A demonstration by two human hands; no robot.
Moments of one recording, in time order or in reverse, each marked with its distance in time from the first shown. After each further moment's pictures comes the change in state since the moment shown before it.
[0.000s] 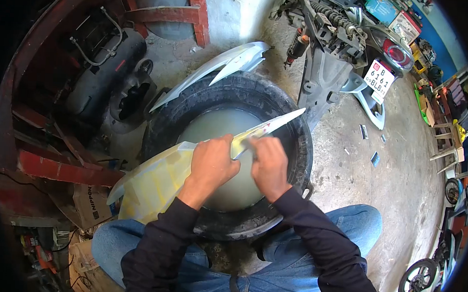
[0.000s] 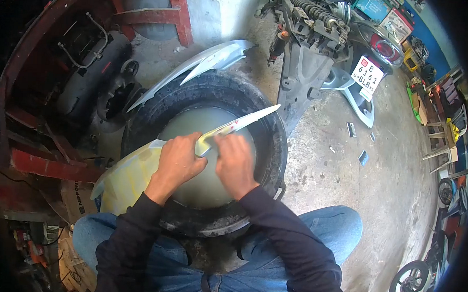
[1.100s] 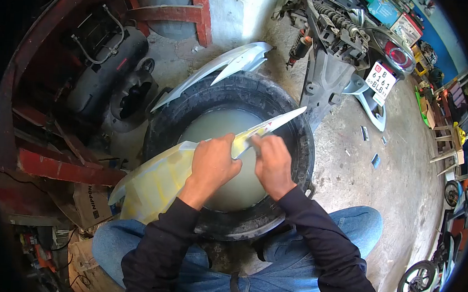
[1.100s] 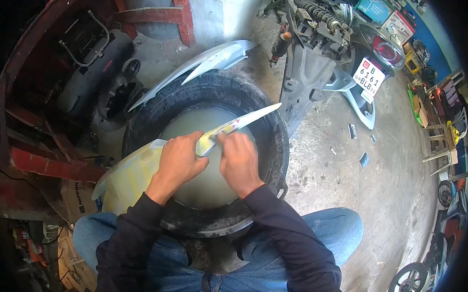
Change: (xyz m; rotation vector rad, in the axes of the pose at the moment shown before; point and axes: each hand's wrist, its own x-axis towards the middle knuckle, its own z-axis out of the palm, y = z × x) left_hand 0.000 -0.004 0.000 -0.031 0.038 0.018; right_hand 0.004 0.008 -0.002 -0.004 -0.020 -0.032
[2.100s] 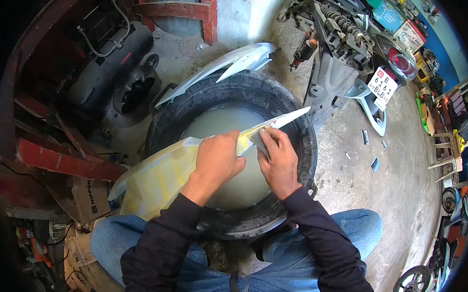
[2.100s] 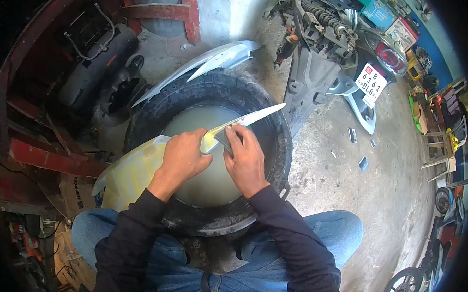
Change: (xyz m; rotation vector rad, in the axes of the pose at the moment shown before) left_hand 0.003 -0.005 0.001 0.017 -0.046 -0.024; right_hand -0.003 0.000 -0.003 -0.037 -0.054 0.025
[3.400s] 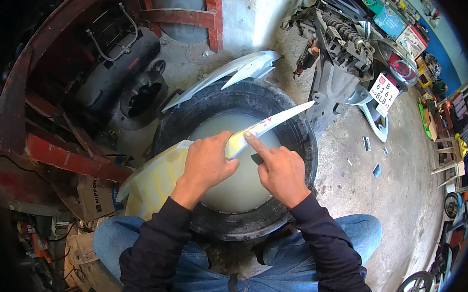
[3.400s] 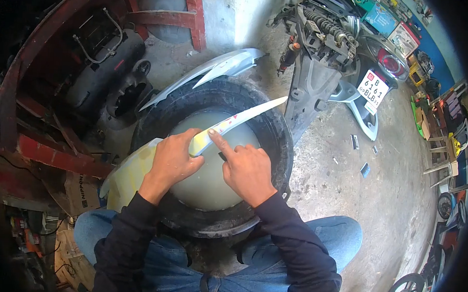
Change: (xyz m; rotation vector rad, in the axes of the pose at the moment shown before) left_hand -0.017 -0.009 -0.032 -0.069 0.139 0.028; right_hand 0.020 -0.031 -0.039 -0.233 -0.325 -0.064
